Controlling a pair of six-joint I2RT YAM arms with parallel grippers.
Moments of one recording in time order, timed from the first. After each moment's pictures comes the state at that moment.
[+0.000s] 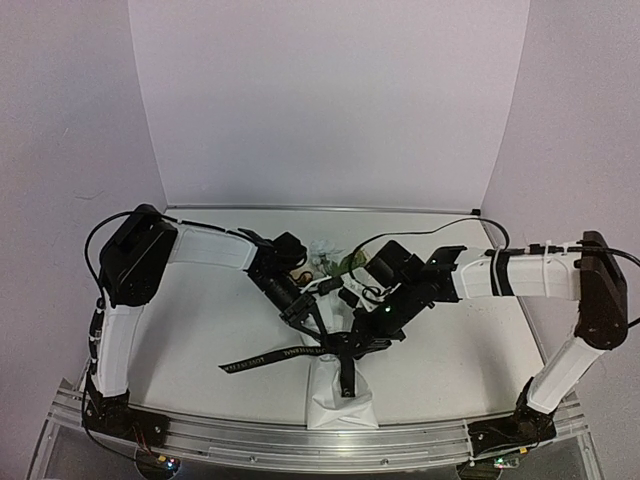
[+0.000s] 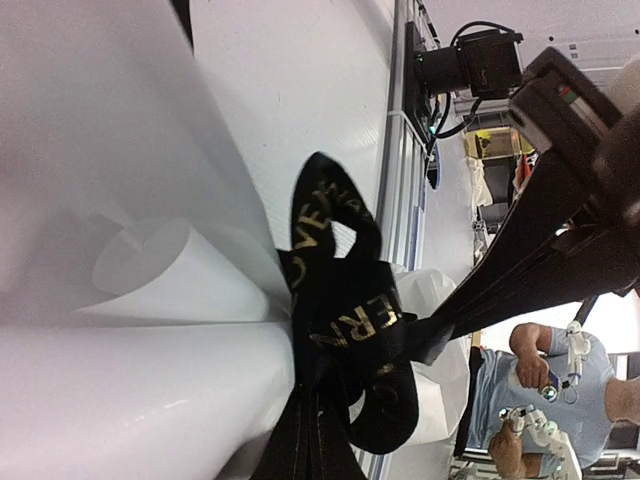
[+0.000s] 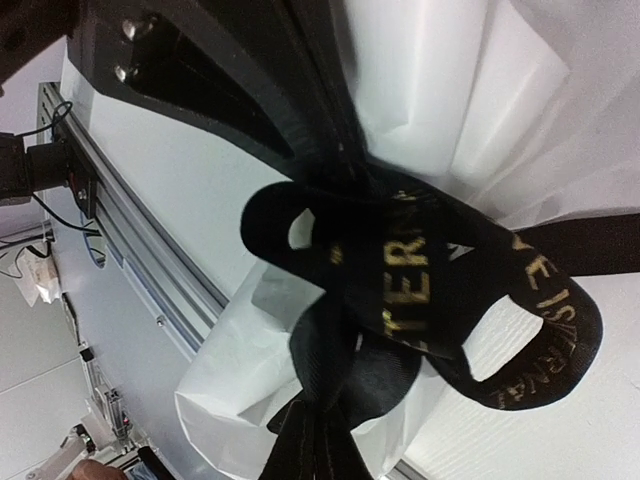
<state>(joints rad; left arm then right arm) -0.79 2.18 1.54 -0.67 1.07 0.09 0.91 1.66 1.11 -0.57 -0.50 0.56</state>
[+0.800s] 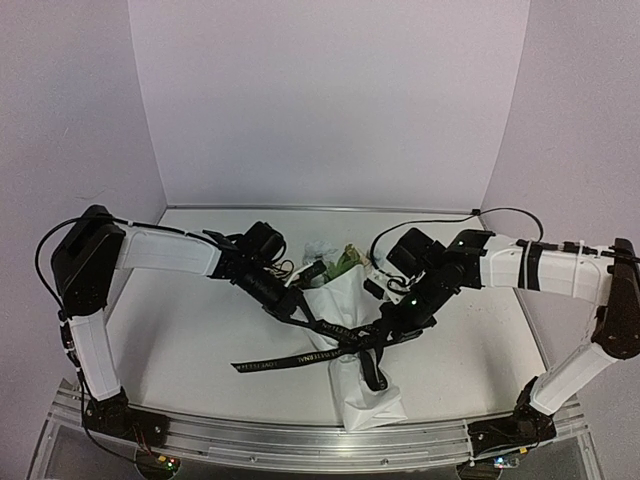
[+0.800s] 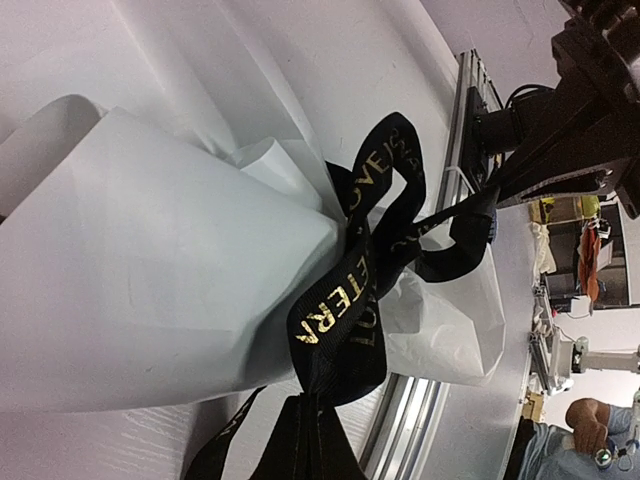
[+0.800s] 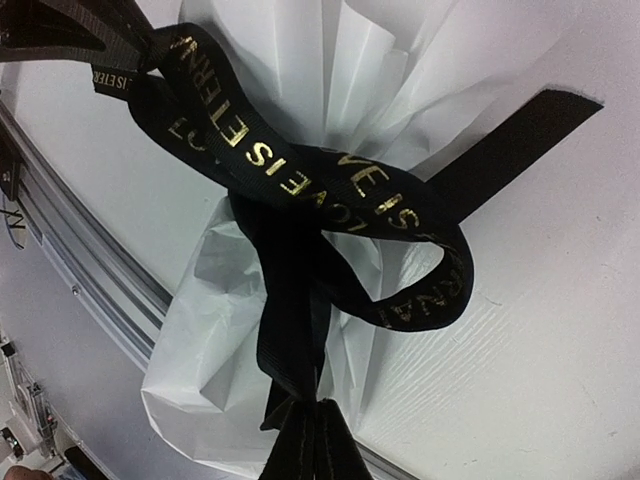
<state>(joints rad) -0.79 1.88 1.23 -0.36 0.82 -0.15 0.86 1.53 1.14 -0.85 -0.31 0.39</state>
